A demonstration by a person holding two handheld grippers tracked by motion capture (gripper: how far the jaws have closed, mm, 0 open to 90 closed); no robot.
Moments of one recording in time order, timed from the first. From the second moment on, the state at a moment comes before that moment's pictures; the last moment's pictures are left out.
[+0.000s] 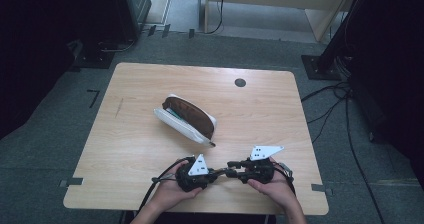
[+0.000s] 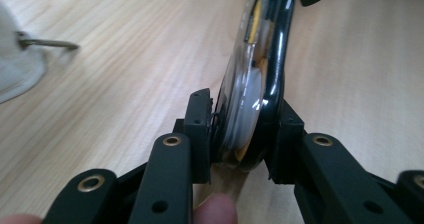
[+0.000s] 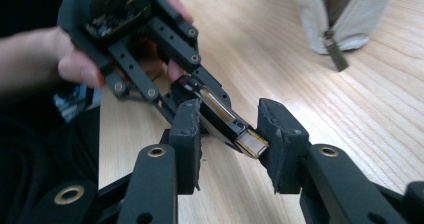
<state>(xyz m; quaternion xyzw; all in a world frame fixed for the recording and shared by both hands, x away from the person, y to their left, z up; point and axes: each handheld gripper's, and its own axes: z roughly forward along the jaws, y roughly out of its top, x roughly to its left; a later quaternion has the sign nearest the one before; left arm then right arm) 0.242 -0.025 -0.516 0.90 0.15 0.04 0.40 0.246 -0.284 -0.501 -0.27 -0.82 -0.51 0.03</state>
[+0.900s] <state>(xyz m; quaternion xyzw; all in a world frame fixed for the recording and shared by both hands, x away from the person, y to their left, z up) 0.252 0.012 -0.512 0.89 0.21 0.04 0.42 0.229 -0.276 -0.495 -0.22 -0.85 -0.48 -0.04</state>
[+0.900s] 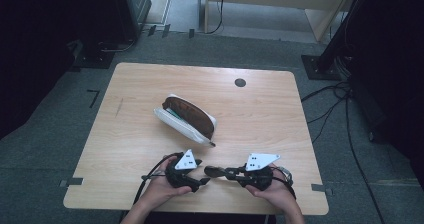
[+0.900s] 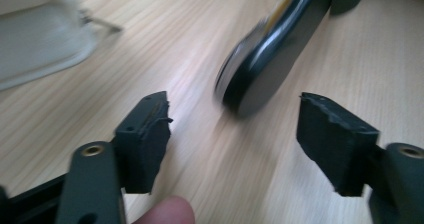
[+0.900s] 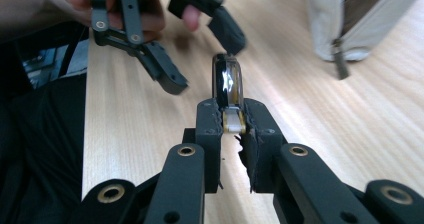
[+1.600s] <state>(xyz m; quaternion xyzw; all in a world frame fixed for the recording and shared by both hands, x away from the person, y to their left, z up) 0.255 0.072 -0.515 0.86 0.29 0.07 0.40 0.247 -0.283 -0.469 -0.31 -0.82 -0.47 -0.09</state>
